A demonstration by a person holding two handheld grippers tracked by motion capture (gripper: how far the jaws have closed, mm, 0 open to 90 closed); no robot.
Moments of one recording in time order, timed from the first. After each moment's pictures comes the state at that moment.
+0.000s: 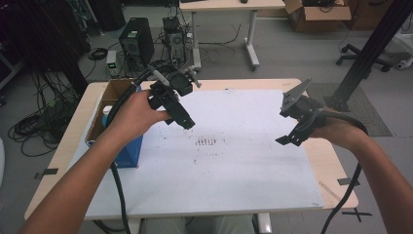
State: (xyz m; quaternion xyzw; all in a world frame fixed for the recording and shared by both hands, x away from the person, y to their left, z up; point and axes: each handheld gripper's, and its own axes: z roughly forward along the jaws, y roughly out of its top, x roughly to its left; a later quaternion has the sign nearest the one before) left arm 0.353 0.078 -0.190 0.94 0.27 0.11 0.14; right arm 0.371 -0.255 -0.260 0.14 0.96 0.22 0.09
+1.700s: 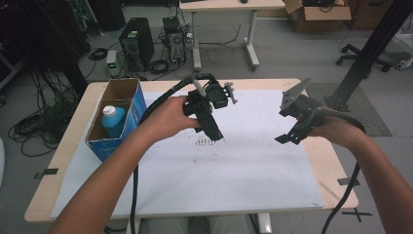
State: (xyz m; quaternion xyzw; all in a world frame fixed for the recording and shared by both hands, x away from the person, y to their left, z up) left arm 0.351 0.015 -0.209 0.97 0.15 0.08 0.15; right arm 0.377 -0.256 -0.264 0.14 0.96 0.23 0.08
